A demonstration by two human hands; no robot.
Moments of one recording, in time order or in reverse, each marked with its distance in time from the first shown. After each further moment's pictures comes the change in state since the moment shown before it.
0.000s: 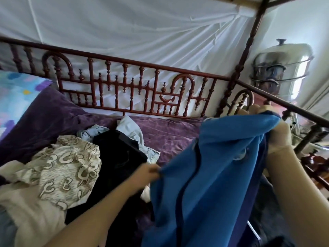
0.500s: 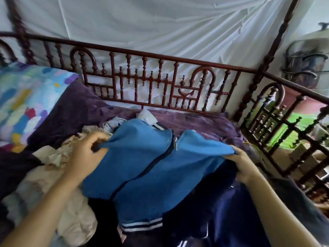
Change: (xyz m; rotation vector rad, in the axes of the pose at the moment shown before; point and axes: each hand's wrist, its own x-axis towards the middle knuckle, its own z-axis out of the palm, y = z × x) left_hand -0.105 0.015 -0.119 0.467 0.779 0.285; right_hand -0.025 0.134 -0.054 -0.235 0.208 0.518
